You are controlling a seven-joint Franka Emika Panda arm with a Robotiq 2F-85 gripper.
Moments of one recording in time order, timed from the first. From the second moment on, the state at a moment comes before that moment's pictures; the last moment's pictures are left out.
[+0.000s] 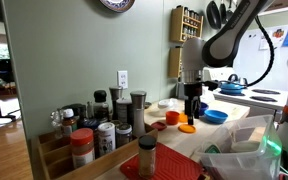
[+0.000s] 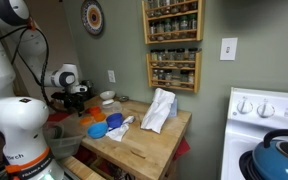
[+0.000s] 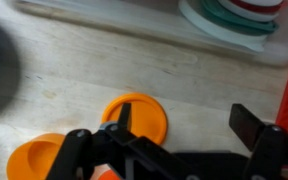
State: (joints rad) arm 0.34 -0.03 0.32 -2.66 0.22 2.54 0.21
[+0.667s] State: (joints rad) arm 0.32 0.09 0.28 -2.67 -0.05 2.65 0.50
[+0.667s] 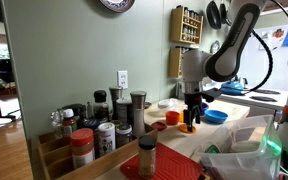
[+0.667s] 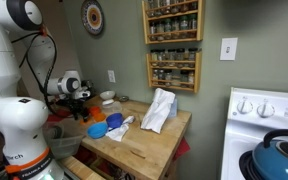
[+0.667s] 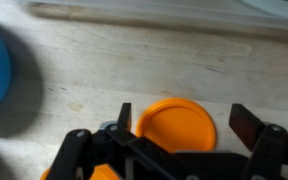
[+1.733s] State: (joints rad) arm 0.35 0.18 0.20 -2.64 -0.13 2.80 0.65
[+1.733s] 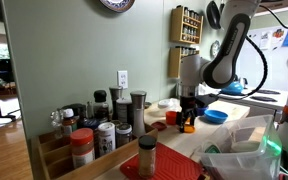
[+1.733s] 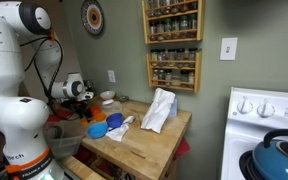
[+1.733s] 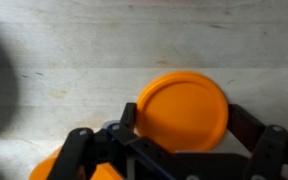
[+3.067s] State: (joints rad) arm 0.35 0.11 0.19 -2.65 -0.09 2.71 0.62
